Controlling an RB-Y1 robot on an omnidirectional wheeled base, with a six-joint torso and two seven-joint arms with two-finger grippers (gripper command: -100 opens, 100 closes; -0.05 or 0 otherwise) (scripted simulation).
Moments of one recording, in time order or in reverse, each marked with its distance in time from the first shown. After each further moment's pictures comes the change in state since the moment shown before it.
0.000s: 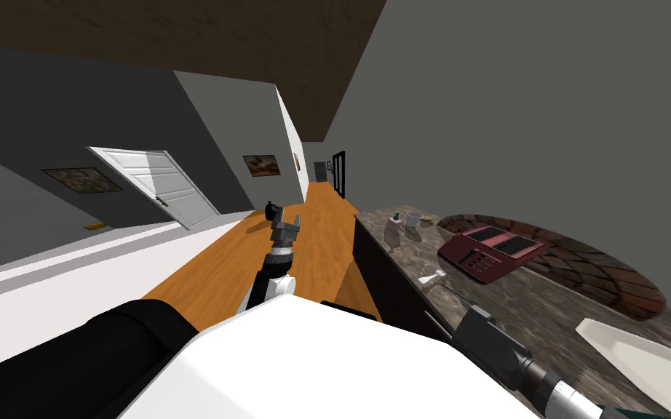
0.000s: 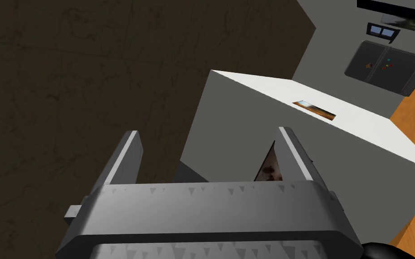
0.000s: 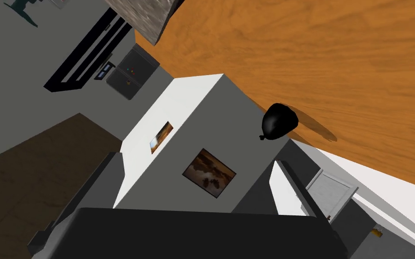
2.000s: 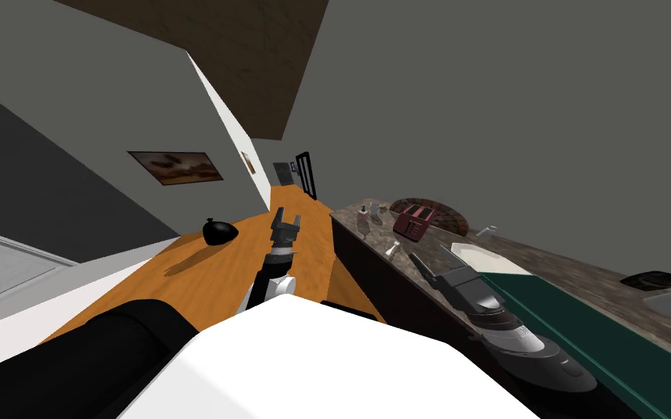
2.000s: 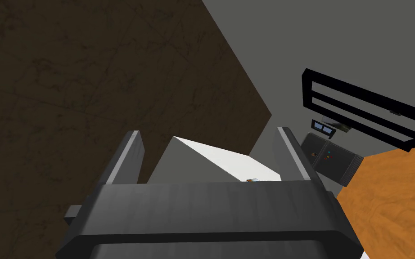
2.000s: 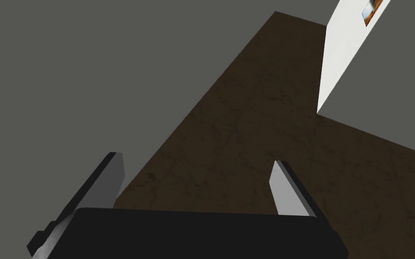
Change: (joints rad) left arm 0.000 0.000 0.000 0.000 0.000 0.000 0.000; right arm -0.175 0.082 0.222 -0.048 -0.544 0.276 -0.106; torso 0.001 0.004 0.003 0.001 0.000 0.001
